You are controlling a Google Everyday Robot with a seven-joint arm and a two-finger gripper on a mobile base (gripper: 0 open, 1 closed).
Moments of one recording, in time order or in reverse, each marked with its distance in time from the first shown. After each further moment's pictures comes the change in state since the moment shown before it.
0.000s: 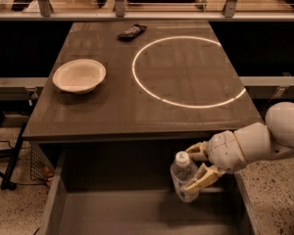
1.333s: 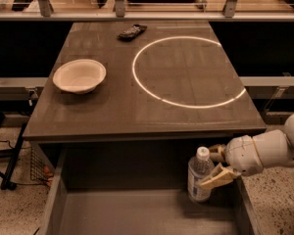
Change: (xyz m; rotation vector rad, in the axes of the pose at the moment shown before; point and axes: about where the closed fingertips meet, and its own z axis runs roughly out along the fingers) arm 0.058 -0.014 -0.033 0.119 0.050 0.139
